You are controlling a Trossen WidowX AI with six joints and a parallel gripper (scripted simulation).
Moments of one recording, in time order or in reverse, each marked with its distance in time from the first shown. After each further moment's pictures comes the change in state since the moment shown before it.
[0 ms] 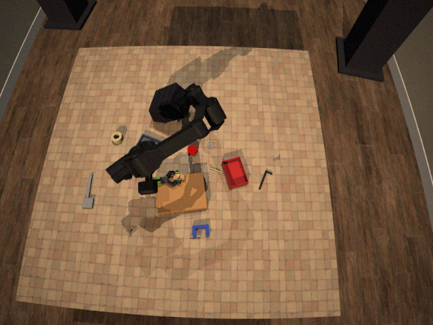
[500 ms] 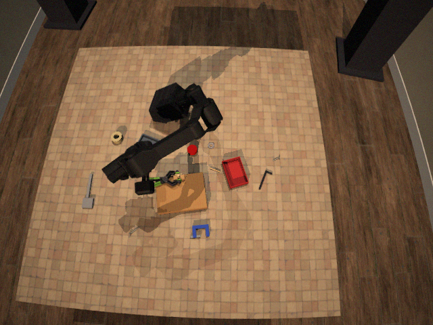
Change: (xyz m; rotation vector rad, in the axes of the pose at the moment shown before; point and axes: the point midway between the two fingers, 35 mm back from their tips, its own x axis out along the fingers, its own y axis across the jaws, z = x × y) arm -0.001 0.000 0.011 -0.003 0.002 0.004
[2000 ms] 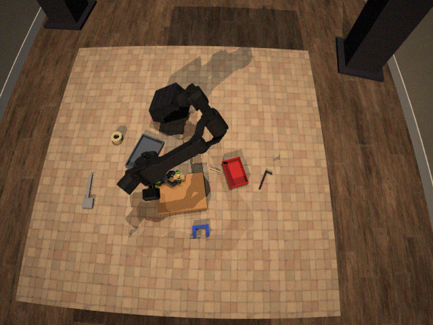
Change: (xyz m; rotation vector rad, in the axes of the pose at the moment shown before) arm 0.093 0.001 0.001 -0.005 -0.004 0.001
